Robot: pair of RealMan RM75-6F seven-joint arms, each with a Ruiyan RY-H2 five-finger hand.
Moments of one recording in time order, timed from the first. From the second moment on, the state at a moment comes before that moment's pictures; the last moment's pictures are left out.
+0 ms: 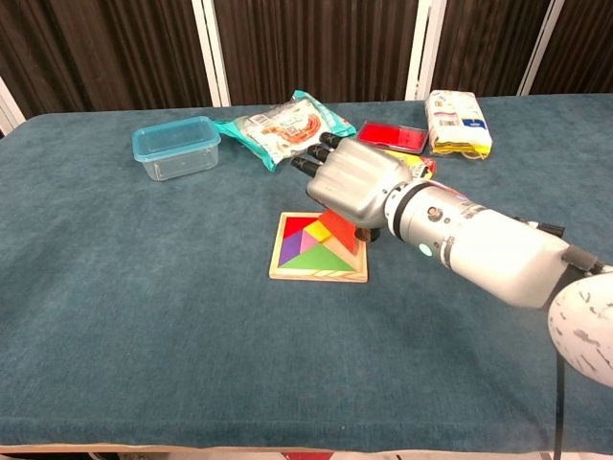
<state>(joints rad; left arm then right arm) -0.13 -1.12 0.01 -1.57 1.61 1.49 -0.04 0.92 -1.88 0.16 -1.13 -1.15 0.97 -1.14</state>
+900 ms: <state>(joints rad) -0.13 -1.12 0.01 -1.57 1.62 1.49 -0.04 0.90 -1.87 0.12 -1.20 -1.12 1.00 -1.24</state>
